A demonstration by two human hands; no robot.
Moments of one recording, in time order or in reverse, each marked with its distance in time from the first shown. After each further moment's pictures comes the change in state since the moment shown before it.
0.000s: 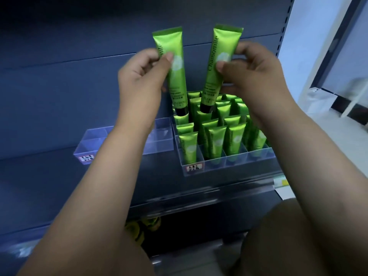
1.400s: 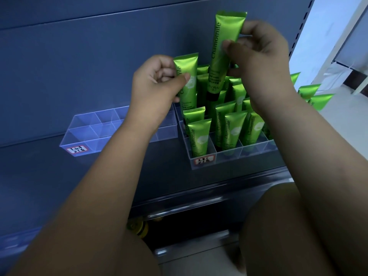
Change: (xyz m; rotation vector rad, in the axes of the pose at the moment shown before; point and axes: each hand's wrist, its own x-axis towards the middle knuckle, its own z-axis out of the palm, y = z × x) left_hand 0.008 -0.093 -0.011 0.104 -0.155 -0.188; right_hand 0.040 0.078 0.020 -0.105 0.105 -0.050
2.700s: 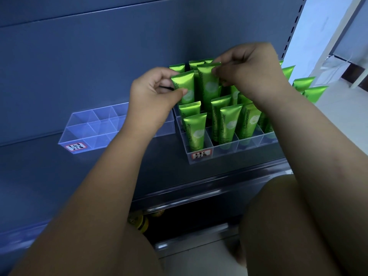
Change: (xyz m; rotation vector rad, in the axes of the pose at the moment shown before) left_hand -0.014 -0.019 -0.004 0.133 -0.004 -0.029; right_hand -0.002 0.014 -0.017 -0.350 -0.127 0.069
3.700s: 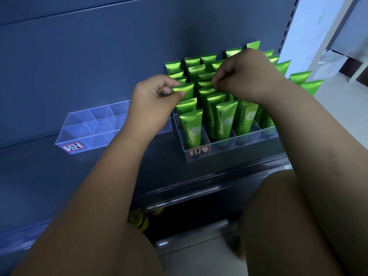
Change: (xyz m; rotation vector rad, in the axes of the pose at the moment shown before) left_hand -0.008 0.000 0.004 0.127 -0.071 -0.043; right_hand -0.005 -0.002 -0.013 -0.545 -0.249 -0.040
